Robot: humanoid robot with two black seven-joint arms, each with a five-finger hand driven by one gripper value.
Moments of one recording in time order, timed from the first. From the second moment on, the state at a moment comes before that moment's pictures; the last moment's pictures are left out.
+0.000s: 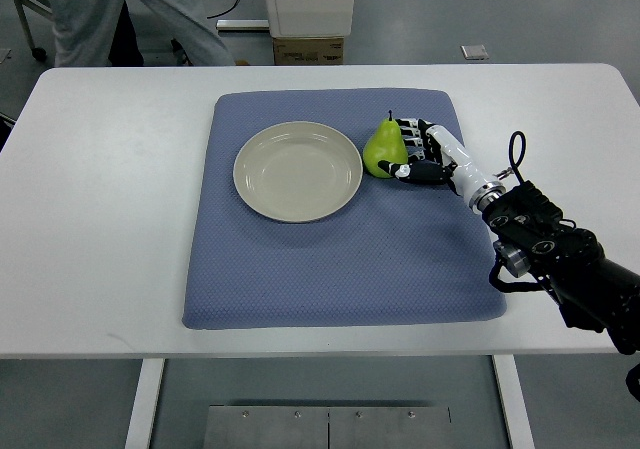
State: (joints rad) left arm -0.04 0.00 -0.11 -0.26 -0.03 0.06 -0.05; right arm 0.94 0.00 0.00 0.33 -0.34 -0.02 0.55
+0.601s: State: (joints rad) left arm -0.04 0.00 -0.11 -0.26 -0.03 0.06 -0.05; right arm 1.08 0.00 0.01 0.41 -0.33 -0.01 0.49
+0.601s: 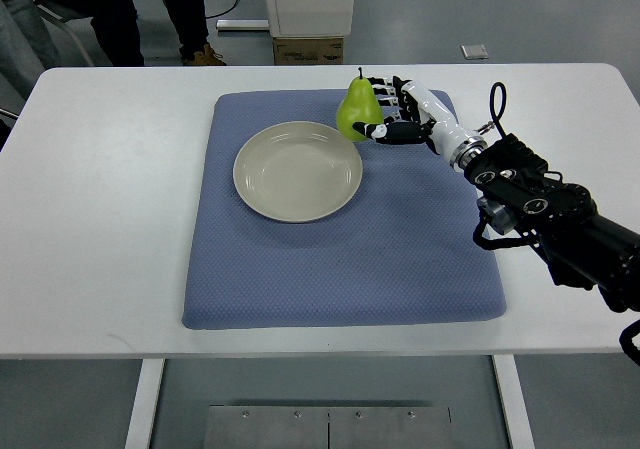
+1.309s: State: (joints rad) left arm -0.04 0.00 -0.11 -0.26 -0.03 0.06 -0.05; right arm 1.08 0.00 0.00 0.57 -0.34 -0.02 0.50
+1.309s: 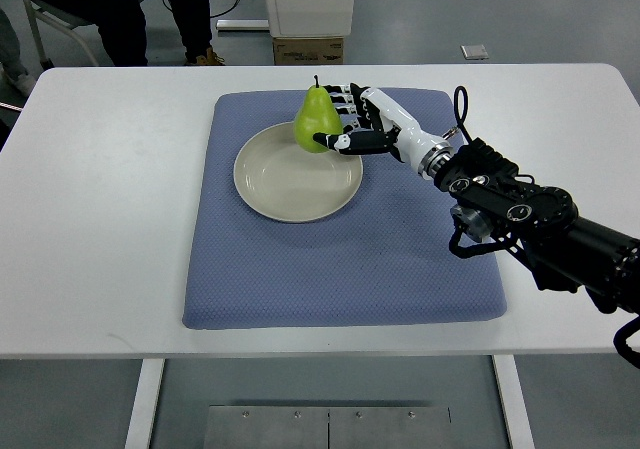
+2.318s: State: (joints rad) left arm -0.04 0.00 -0.11 -0.26 -0.03 0.06 -0.05; right arm 1.01 0.00 -0.04 0.61 -0.37 -0.12 0.51
